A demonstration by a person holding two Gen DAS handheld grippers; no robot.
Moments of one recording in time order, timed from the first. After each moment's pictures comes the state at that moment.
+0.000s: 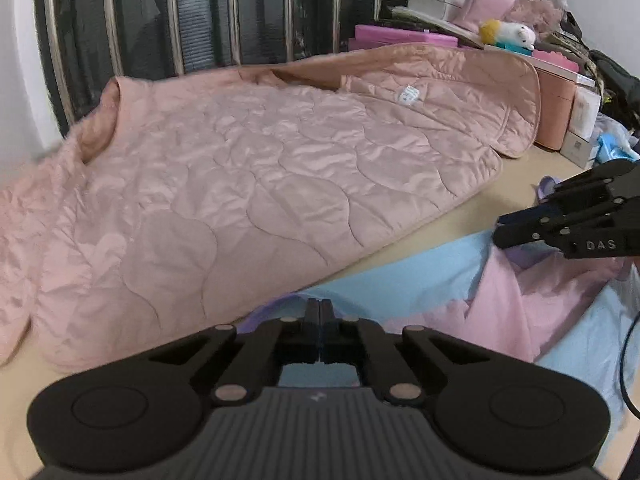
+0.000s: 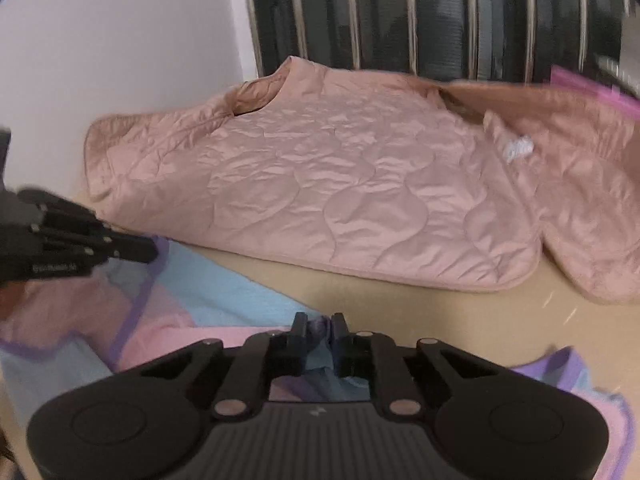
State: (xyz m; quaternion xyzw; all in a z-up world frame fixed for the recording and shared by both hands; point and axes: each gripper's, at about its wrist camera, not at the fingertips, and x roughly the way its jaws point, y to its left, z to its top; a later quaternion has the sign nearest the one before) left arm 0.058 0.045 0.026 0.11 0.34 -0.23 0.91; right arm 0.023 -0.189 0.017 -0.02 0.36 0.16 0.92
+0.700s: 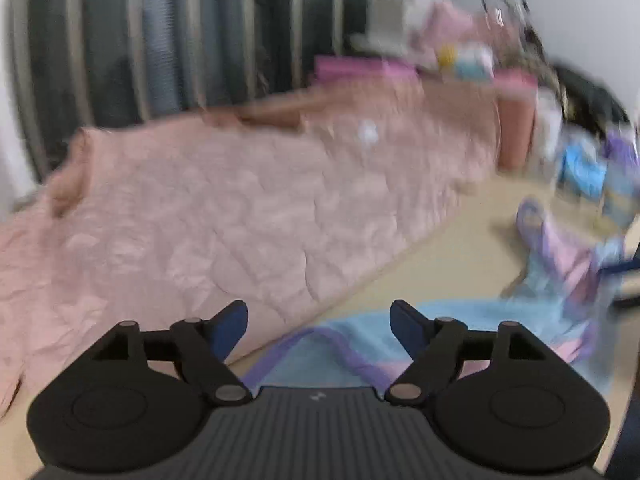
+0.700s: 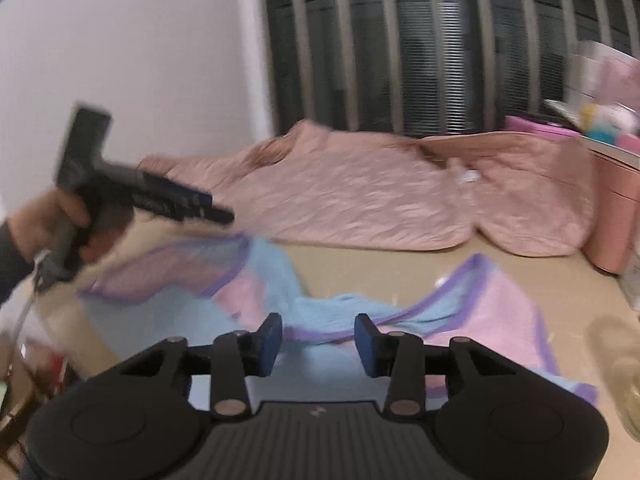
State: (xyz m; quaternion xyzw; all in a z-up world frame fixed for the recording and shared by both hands) left arm 0.067 0.025 0.042 0.13 0.32 -0.29 0.89; right arm -0.135 -0.237 0.045 0.02 0.26 0.15 0.95
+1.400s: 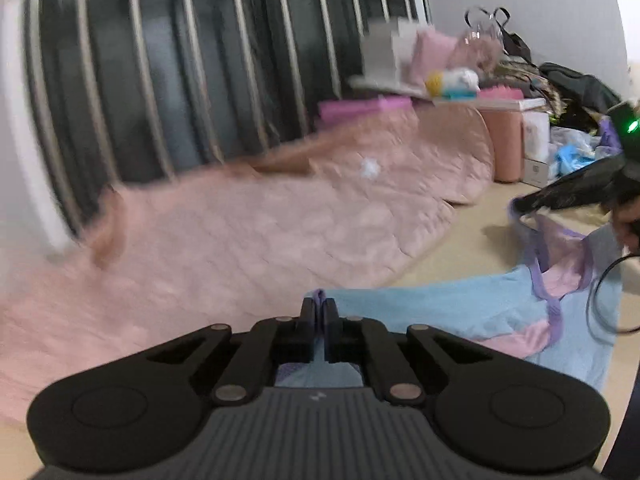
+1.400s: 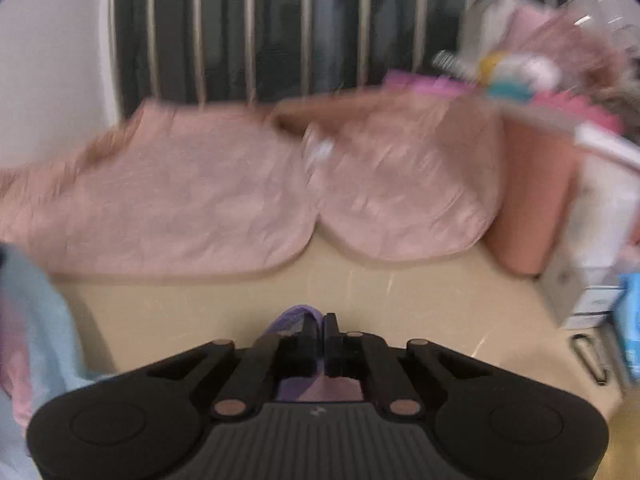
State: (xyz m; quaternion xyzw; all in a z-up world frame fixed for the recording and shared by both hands) left arm -0.015 0.038 0.066 0.17 0.20 -0.25 0.93; right arm -0.019 -0.306 0.029 0.02 0.30 -0.04 0.95
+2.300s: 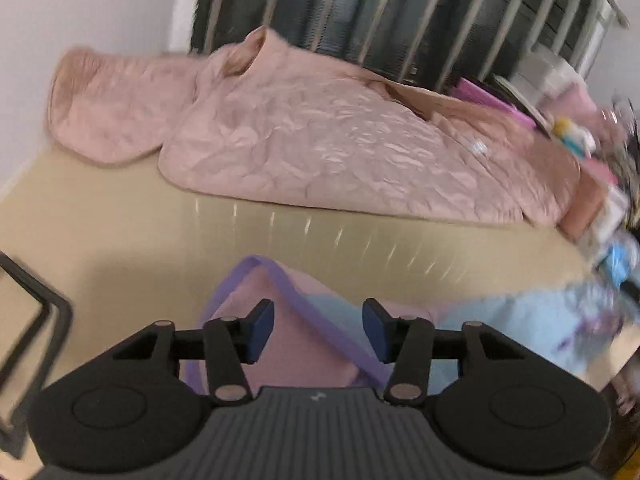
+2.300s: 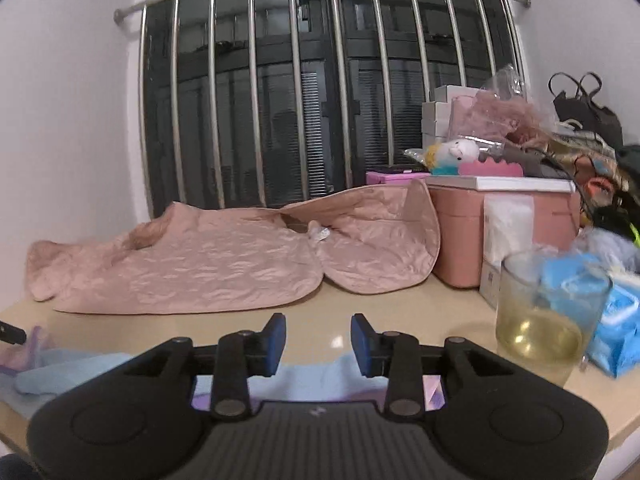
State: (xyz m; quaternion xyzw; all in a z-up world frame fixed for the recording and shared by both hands) left arm -0.032 0.143 0.044 -0.10 0.38 -0.12 0.91; right arm -0.166 -0.283 0.043 0.05 0.15 -0.04 0.99
